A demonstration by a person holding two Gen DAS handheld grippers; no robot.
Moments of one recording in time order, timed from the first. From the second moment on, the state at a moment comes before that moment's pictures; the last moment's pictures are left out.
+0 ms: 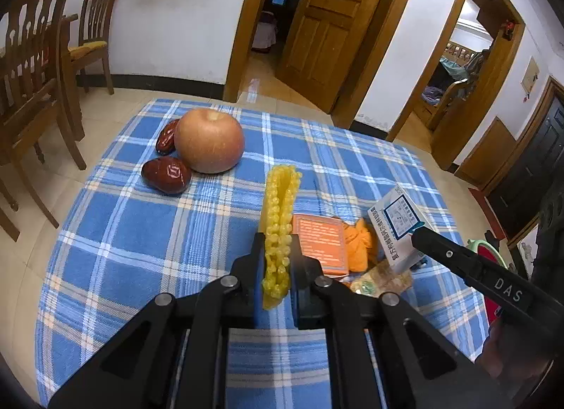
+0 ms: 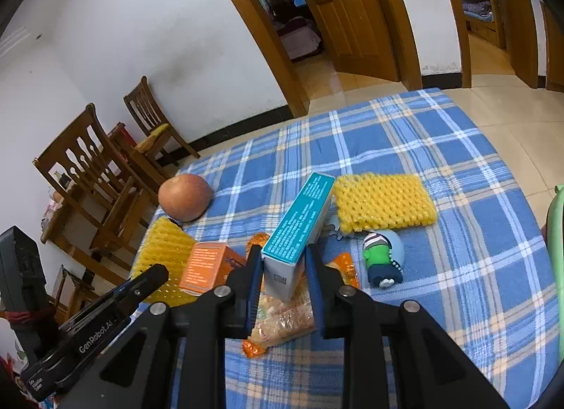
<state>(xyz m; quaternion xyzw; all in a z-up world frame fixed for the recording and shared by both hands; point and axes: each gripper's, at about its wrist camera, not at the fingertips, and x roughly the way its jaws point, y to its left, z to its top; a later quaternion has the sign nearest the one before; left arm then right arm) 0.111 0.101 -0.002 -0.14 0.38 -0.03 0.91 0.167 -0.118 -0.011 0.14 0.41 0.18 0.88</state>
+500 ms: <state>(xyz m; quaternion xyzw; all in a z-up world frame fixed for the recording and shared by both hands) 0.084 0.076 0.033 -0.14 0.35 -0.06 0.92 0.119 -0.157 0.023 0.18 0.36 0.18 0.90</state>
